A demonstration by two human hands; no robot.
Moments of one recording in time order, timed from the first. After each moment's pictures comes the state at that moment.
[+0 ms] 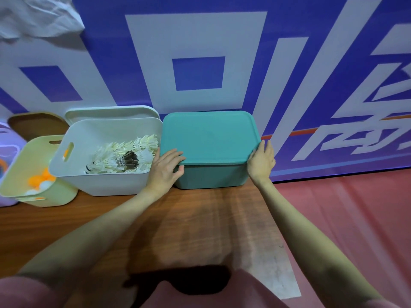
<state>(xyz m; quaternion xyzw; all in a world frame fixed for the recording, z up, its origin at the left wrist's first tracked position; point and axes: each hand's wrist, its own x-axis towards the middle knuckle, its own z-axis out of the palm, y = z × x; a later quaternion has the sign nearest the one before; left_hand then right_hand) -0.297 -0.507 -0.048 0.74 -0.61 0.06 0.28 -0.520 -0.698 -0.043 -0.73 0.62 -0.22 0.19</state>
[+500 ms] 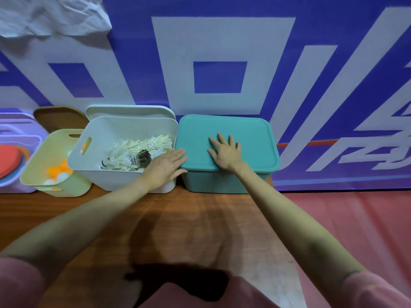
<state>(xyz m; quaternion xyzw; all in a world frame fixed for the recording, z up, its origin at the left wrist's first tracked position) -0.244 -0.501 -0.034 0.69 -0.71 0.10 0.06 -0.405 -0.678 -0.015 -0.92 0.36 0.03 0.16</state>
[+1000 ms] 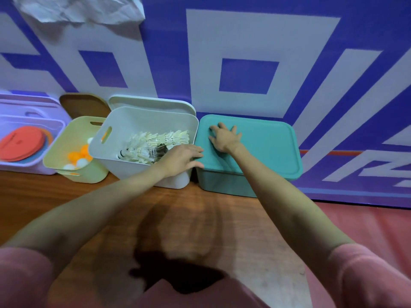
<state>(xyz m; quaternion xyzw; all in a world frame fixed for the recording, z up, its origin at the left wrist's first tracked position) -0.232 -0.508 -0.015 0.73 -0.66 -0.04 0.17 -0.320 -0.681 -0.003 -0.92 0.35 0.07 0.16</state>
